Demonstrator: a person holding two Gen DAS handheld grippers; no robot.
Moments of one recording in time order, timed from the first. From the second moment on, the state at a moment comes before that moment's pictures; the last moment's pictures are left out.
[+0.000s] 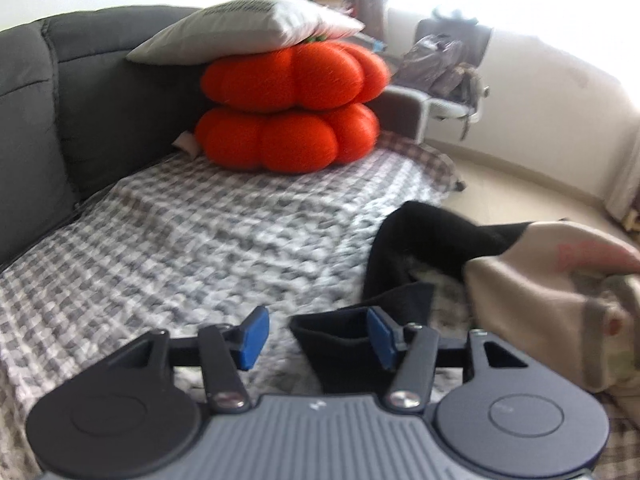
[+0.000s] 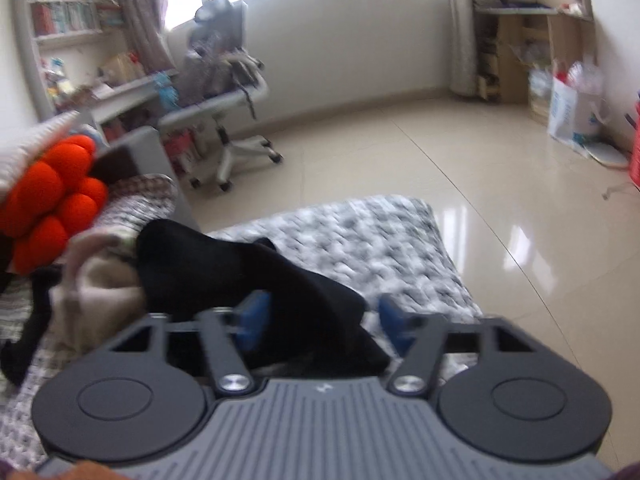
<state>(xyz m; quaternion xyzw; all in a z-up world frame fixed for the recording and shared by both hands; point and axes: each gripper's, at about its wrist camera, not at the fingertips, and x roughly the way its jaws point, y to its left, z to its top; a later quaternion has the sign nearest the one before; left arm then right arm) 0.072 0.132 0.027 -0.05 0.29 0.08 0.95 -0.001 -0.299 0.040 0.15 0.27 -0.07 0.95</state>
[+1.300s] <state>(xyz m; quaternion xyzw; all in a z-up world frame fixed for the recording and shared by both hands) 0.117 0.030 -0.026 -0.08 0.28 -0.15 0.95 0.044 -0.202 -0.006 0.06 0.32 0.06 0.94</state>
